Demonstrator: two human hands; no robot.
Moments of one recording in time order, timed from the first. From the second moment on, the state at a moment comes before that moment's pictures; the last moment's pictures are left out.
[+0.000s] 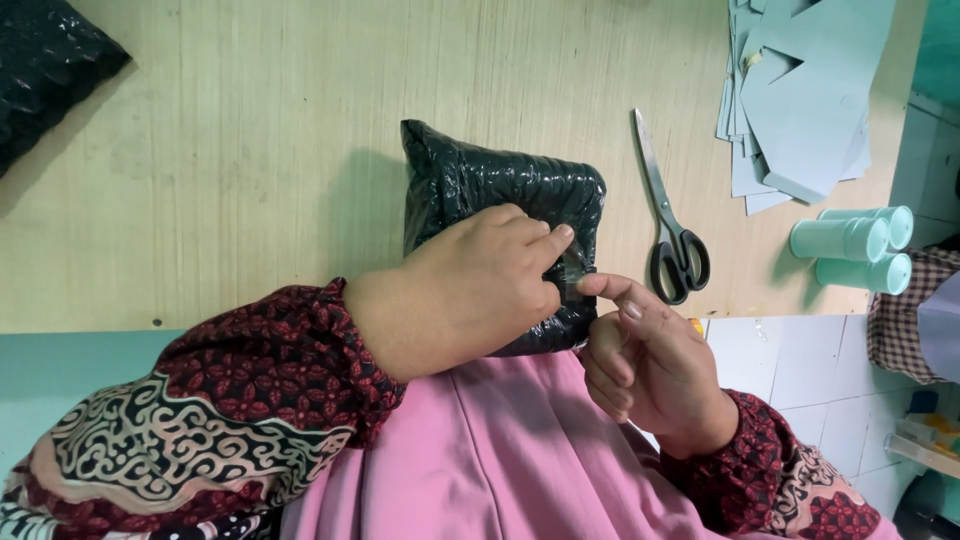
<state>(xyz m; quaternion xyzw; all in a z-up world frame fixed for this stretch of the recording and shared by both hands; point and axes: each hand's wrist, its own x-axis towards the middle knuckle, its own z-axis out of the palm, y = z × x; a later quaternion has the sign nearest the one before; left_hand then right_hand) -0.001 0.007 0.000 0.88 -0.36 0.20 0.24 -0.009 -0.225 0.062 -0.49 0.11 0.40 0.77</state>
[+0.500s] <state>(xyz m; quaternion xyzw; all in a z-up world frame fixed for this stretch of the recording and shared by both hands) 0.002 0.002 -0.011 0.88 -0.35 0.21 0.24 -0.020 -0.226 0.065 -0.54 0.05 0.39 0.75</state>
